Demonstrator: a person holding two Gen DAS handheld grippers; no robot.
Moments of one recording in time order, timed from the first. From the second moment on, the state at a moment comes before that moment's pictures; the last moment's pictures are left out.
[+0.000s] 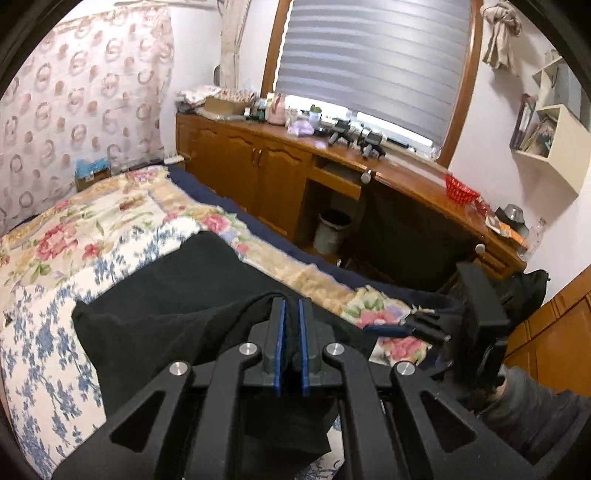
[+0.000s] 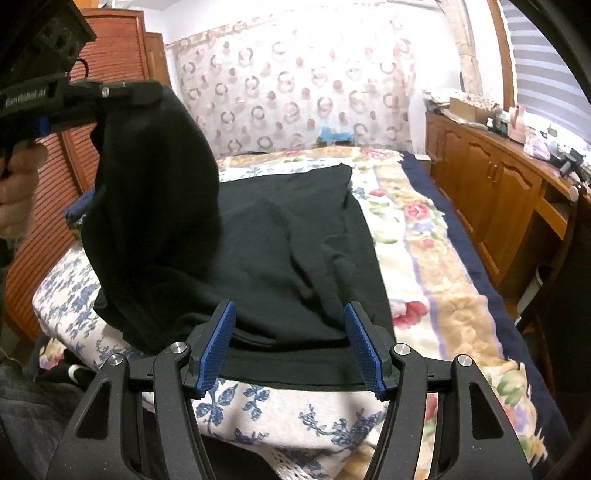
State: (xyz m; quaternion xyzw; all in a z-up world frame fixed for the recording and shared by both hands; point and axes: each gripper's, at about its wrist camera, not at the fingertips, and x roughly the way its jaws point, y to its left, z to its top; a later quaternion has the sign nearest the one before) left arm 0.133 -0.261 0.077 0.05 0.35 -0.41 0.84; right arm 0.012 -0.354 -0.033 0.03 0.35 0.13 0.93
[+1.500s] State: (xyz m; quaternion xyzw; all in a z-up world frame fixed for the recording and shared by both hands) left arm 0.185 -0.136 -0.022 0.06 0.41 -0.27 0.87; right arm 0.081 -0.299 -0.058 -0.04 0.40 0.17 0.90
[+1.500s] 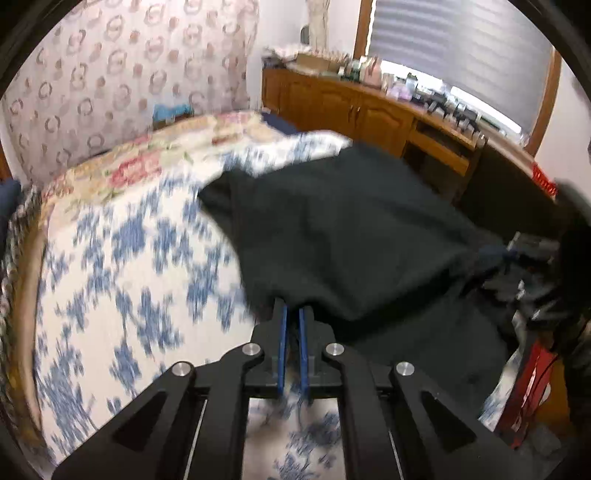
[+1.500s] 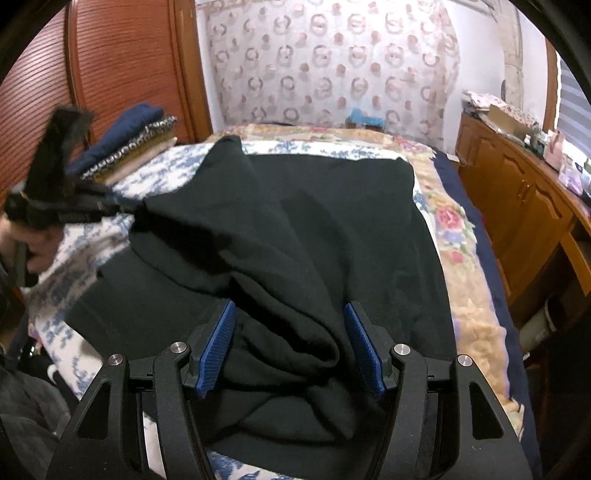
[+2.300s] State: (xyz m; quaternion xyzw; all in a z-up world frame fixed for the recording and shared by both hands) left arm 0.336 -0.277 0.043 0.08 0.35 -0.33 0.87; right arm 0.075 -0.344 -0.051 0.04 0.38 0.14 0.91
